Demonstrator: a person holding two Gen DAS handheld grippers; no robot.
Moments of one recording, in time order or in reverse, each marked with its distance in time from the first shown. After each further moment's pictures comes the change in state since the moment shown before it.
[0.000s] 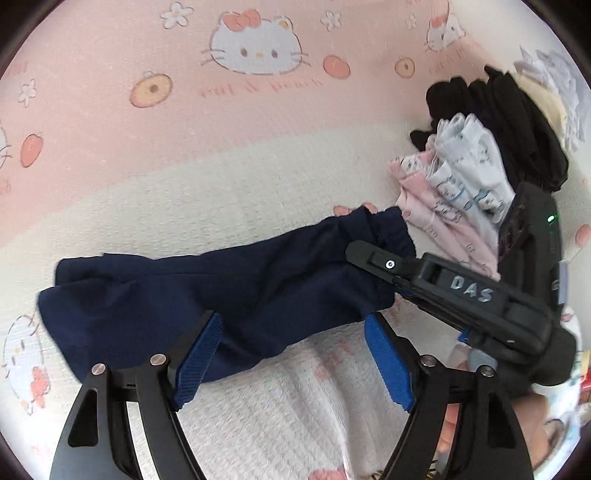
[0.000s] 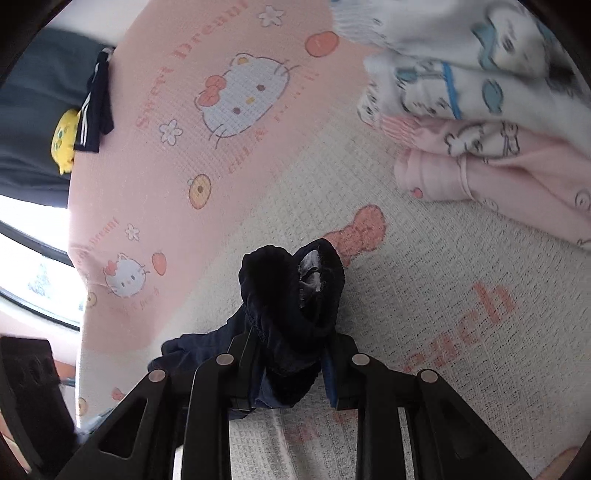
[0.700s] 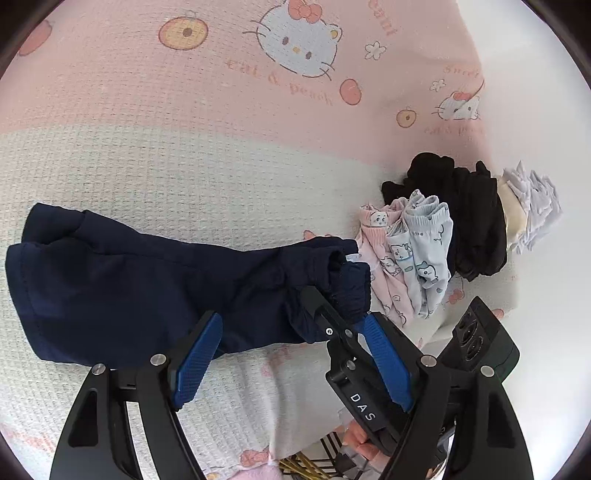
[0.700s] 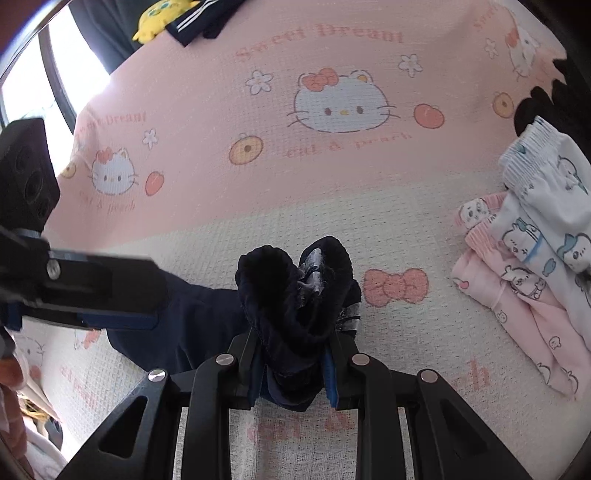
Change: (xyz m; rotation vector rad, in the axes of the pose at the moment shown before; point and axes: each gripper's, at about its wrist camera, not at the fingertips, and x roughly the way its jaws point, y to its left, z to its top) left arm -0.040 0.109 0.029 -0.313 0.076 -0.370; right arm 0.011 0.076 -0.025 -0.568 -0.057 -0.224
